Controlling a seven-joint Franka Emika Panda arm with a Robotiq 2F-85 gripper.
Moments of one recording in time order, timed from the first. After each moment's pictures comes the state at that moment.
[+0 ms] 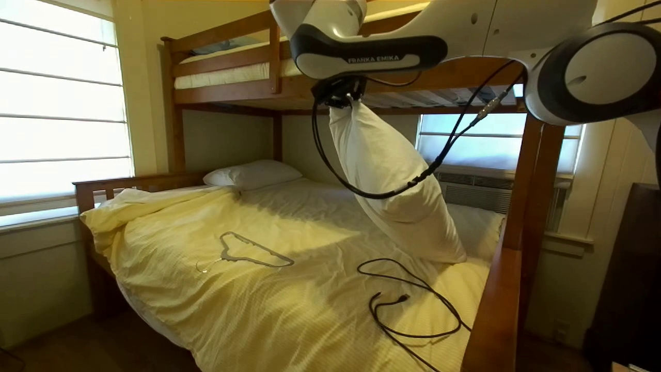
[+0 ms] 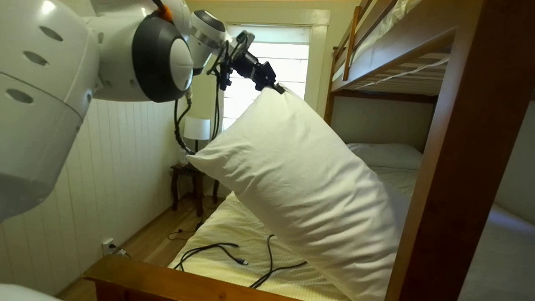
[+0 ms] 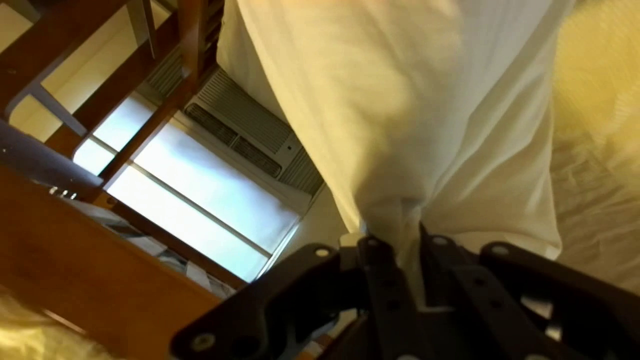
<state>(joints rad) 0.36 0.59 -0.07 -0.81 -1.02 1.37 0.85</state>
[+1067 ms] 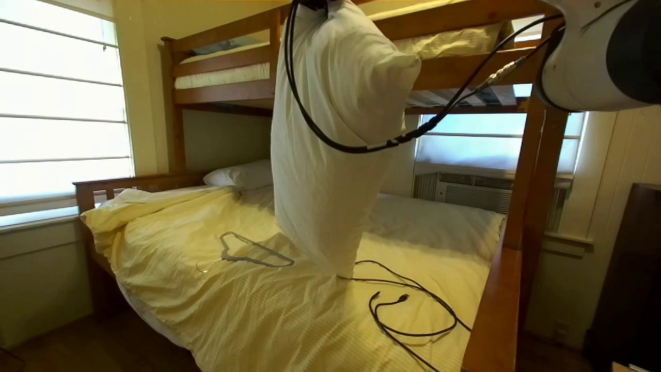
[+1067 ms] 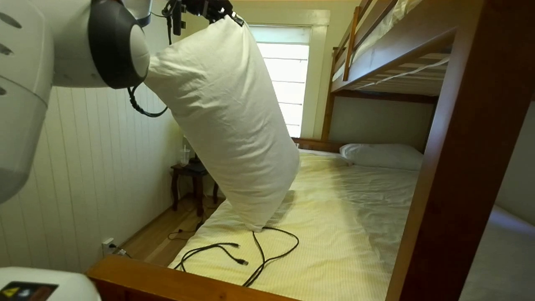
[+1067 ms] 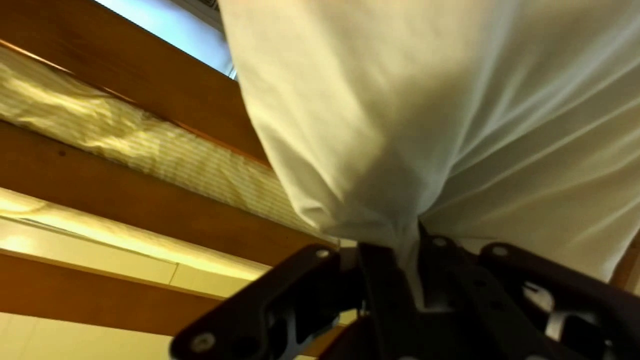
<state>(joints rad) 0.63 0.53 -0.08 -0.60 -1.25 1.45 0.73</state>
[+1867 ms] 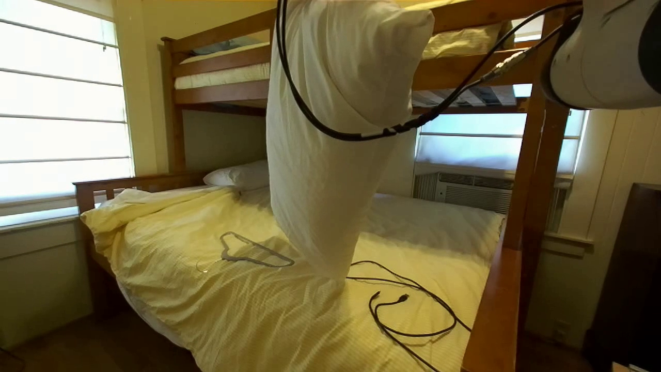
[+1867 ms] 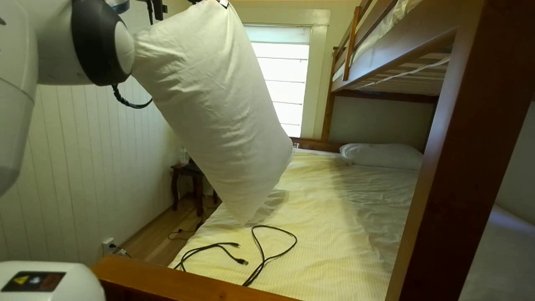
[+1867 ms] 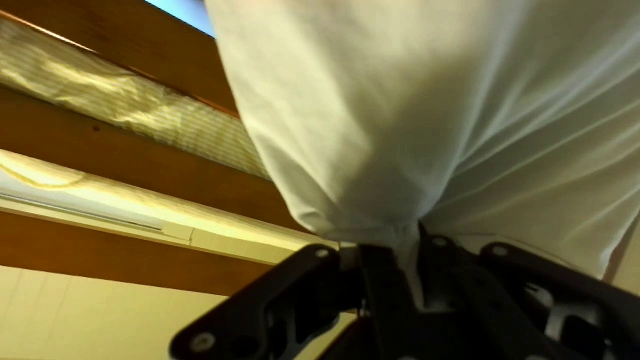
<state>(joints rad) 0.74 0.53 -0.11 -0.53 -1.30 1.41 0.73</state>
